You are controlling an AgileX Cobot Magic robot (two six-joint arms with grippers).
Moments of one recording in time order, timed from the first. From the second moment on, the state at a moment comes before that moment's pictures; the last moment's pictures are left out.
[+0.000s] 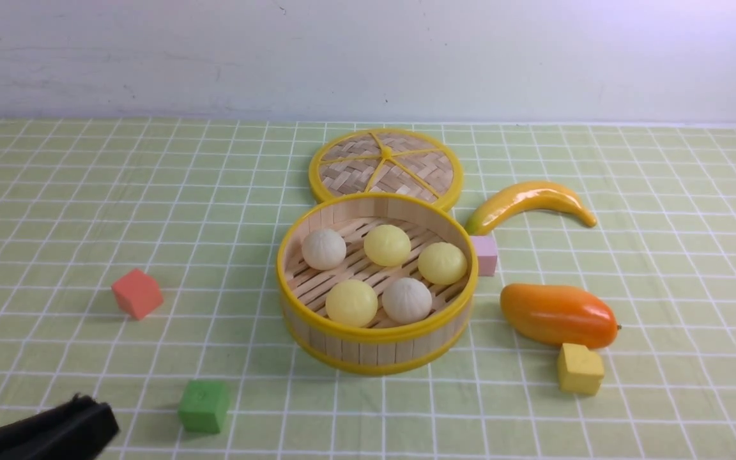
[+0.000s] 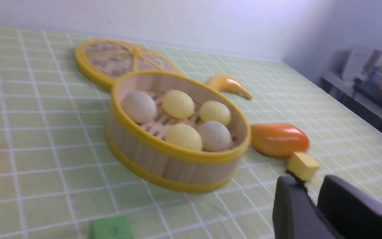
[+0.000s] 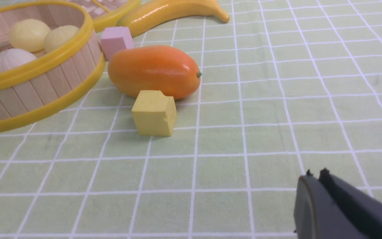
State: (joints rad) right arm 0.06 -0.01 0.02 0.02 0.39 0.10; left arm -0.52 0.27 -0.17 -0.18 0.04 -0.15
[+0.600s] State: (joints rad) right arm 0.06 -0.01 0.02 0.02 0.39 0.10; left arm -0.10 -0.01 0.03 -0.15 0.38 -0.16
